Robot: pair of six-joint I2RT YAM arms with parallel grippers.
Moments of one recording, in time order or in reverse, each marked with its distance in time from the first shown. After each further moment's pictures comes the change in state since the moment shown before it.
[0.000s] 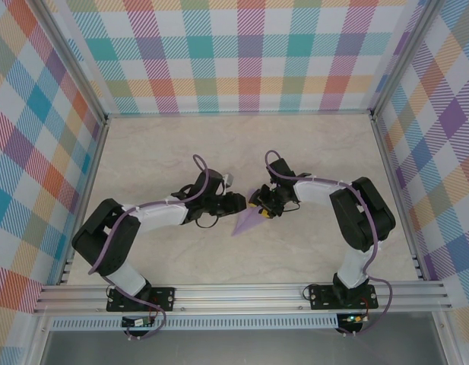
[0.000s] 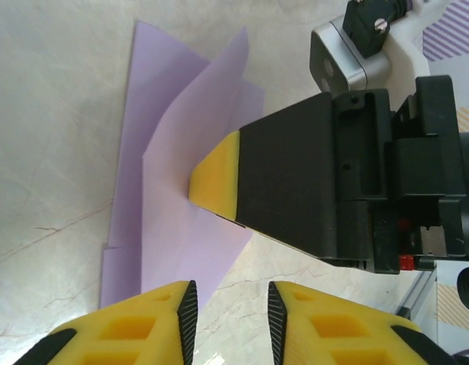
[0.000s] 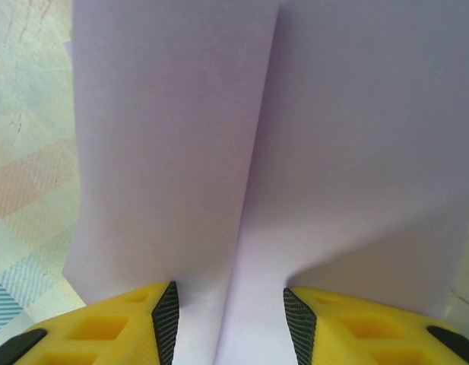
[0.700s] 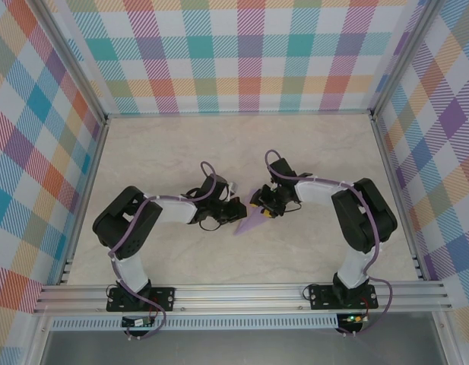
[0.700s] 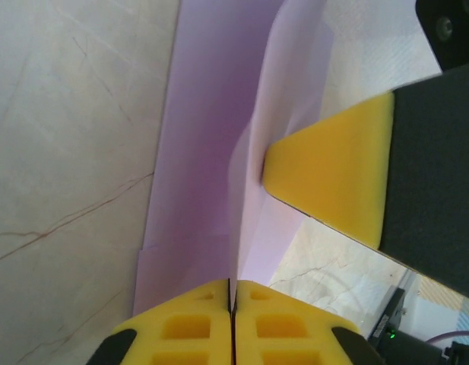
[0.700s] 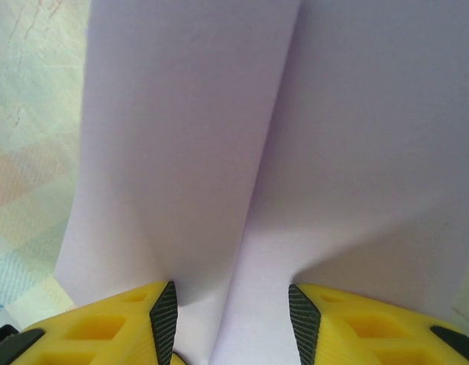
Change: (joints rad) left arm 0.010 0.184 0.006 0.110 0.147 -0.058; right arm -0.005 -0.027 -0.009 -0.011 0.019 -0.066
